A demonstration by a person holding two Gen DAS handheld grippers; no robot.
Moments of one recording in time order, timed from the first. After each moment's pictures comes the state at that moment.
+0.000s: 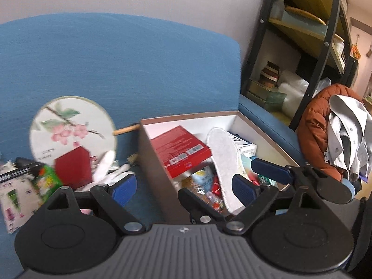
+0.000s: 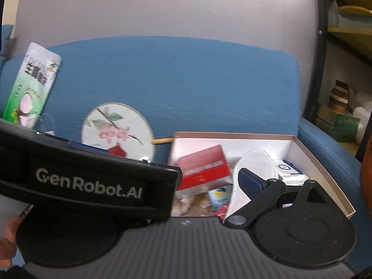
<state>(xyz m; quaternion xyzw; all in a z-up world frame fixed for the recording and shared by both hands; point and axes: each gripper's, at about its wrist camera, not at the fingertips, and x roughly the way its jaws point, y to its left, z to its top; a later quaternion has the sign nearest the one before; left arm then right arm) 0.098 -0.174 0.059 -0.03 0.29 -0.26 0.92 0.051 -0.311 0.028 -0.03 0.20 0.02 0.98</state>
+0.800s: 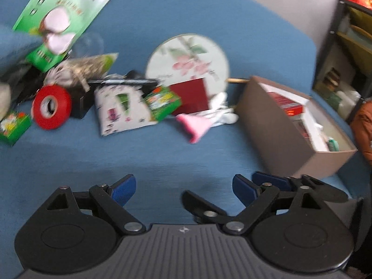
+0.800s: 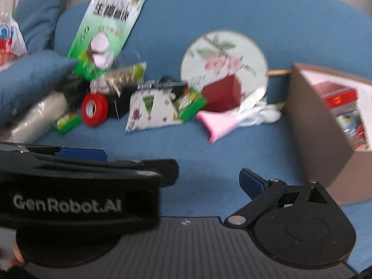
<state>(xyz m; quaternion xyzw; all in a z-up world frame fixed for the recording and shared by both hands) 0.049 -0.014 -0.046 -0.10 0.34 -0.12 0.93 0.031 -0.155 -0.056 -0.01 0.30 0.14 0.94</state>
